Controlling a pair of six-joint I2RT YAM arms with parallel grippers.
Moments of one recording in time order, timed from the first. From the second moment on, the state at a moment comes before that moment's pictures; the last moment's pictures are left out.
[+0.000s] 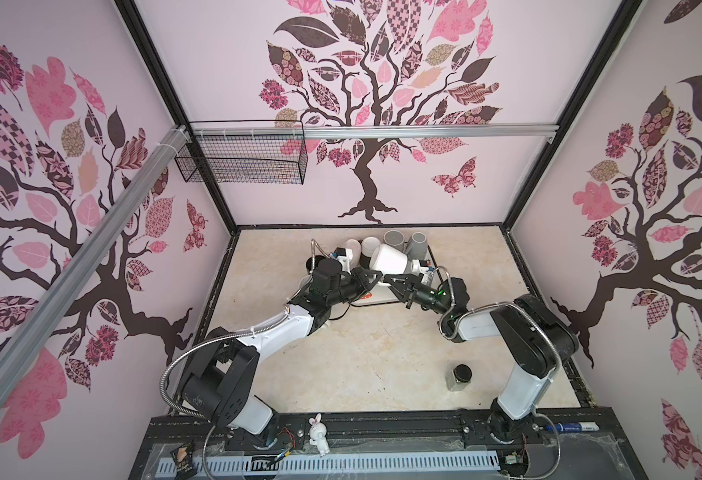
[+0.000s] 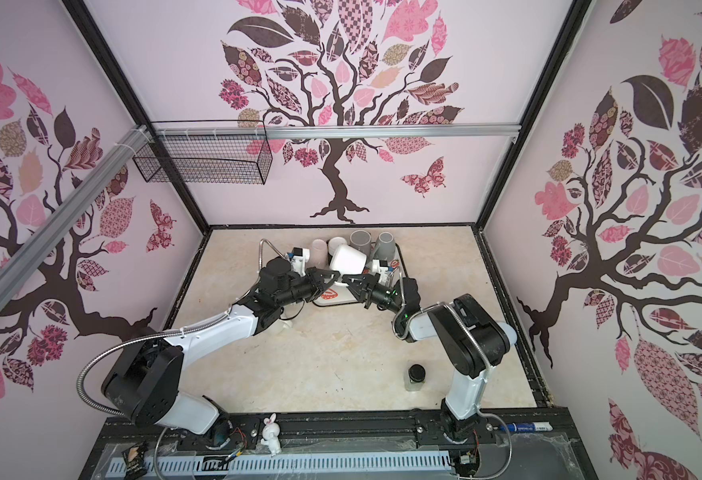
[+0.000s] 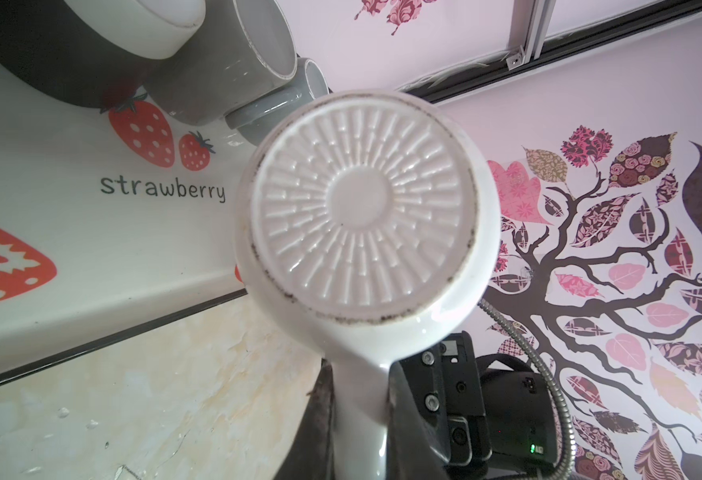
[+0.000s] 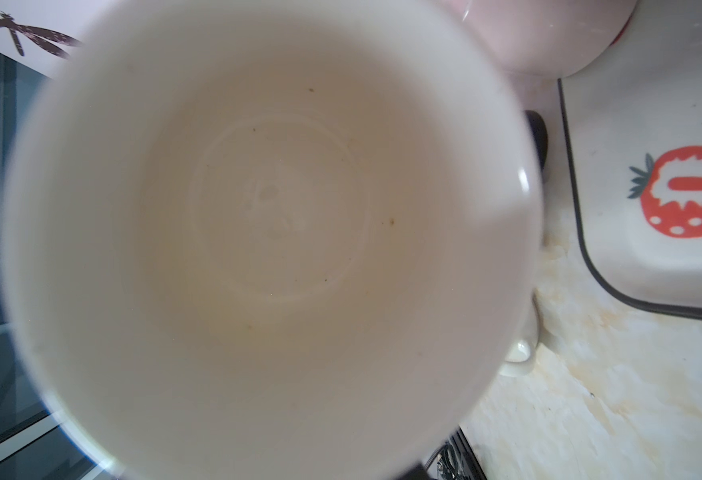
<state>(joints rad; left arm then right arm) -0.56 1.50 0.87 0.34 0.39 -1.09 0.43 1.74 0.63 1.23 -0.66 1.63</state>
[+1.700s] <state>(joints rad) -0.54 0.03 0.64 -0.85 -0.89 -0.67 1.23 2.03 1.50 -0.57 0.23 -0.06</state>
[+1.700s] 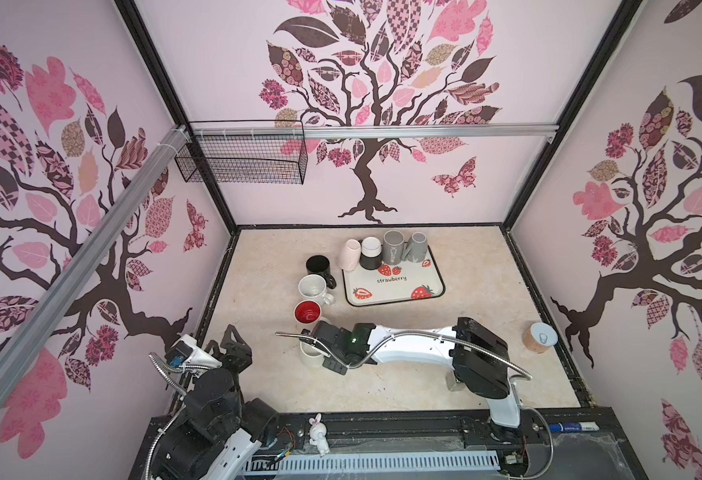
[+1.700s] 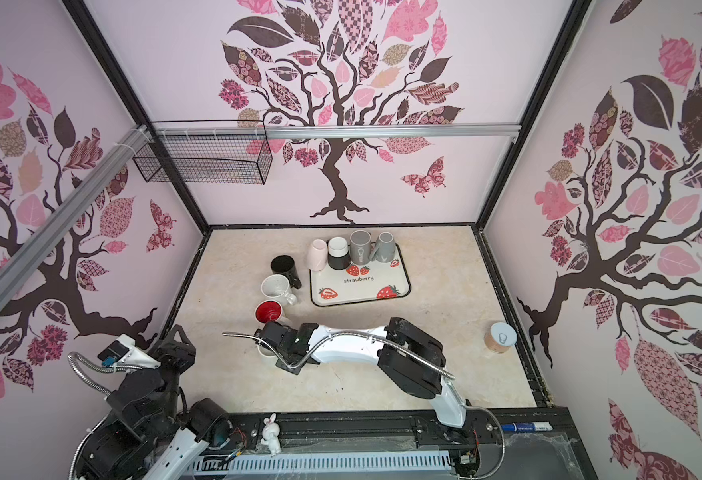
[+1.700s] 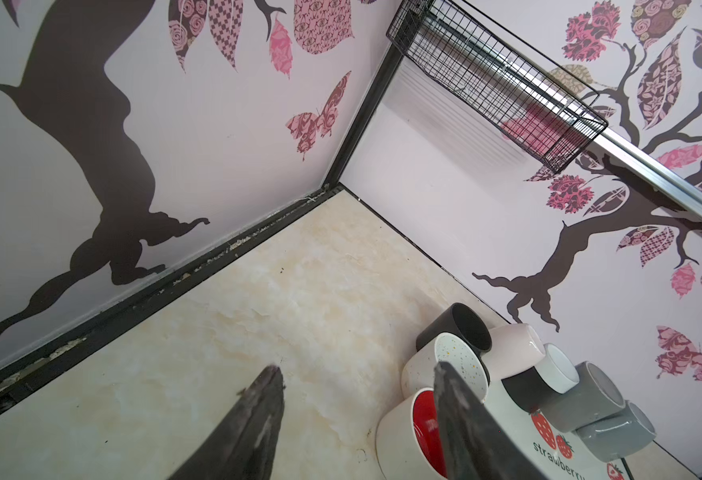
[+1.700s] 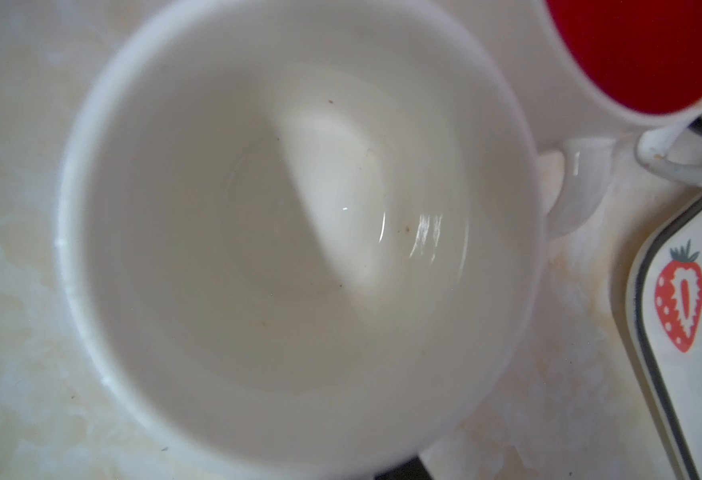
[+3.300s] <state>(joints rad) -0.54 0.63 0.69 -0.64 -0.42 -0.48 0.67 1.54 1.16 -0.39 0.12 0.23</state>
